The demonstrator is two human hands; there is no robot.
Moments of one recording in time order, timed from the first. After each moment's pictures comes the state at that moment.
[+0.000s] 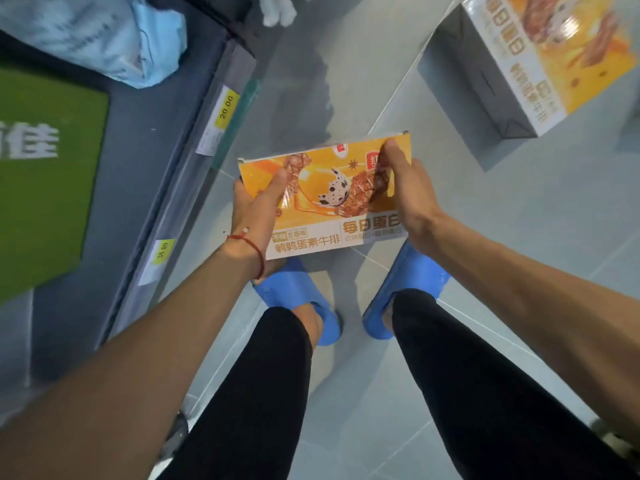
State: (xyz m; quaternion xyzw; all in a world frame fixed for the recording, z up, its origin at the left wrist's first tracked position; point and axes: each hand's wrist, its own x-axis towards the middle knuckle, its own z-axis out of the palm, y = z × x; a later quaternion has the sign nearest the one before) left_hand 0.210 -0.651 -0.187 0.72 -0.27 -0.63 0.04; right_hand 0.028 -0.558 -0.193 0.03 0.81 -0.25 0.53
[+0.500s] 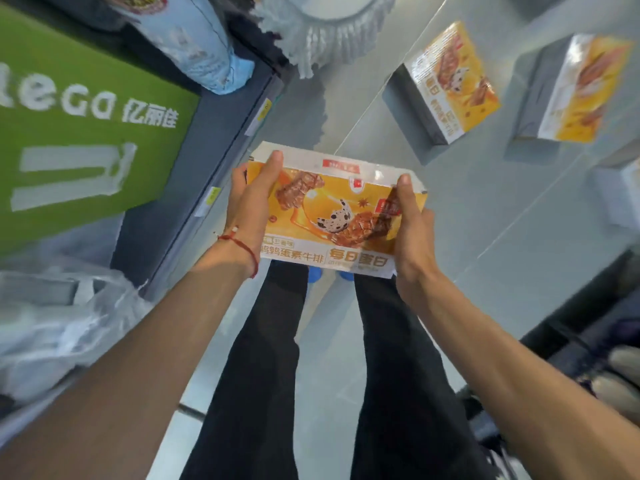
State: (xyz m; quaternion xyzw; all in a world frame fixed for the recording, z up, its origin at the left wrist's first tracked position) left_hand 0.219 -0.636 0.105 0.71 -0.26 -0.65 0.06; right_hand 0.072 -0.507 0.115 0.14 0.80 -0.31 0.50
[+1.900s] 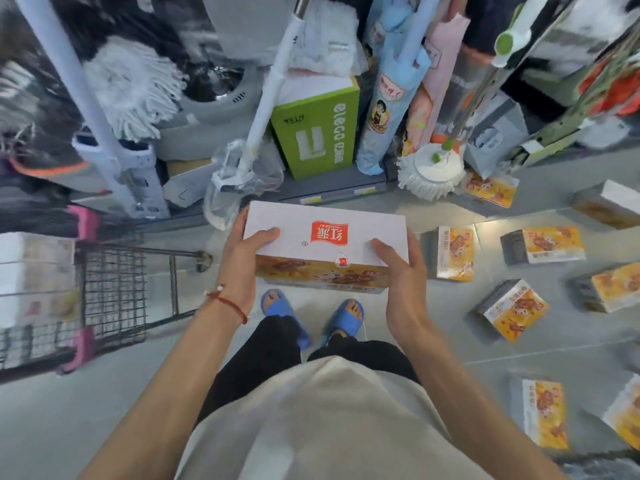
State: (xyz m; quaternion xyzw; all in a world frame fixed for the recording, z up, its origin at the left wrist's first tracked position) left_hand 0.315 -0.327 0.505 0.69 -0.12 -0.52 0.50; right_hand 0.100 -0.351 0.490 -0.27 0.61 -0.38 0.65
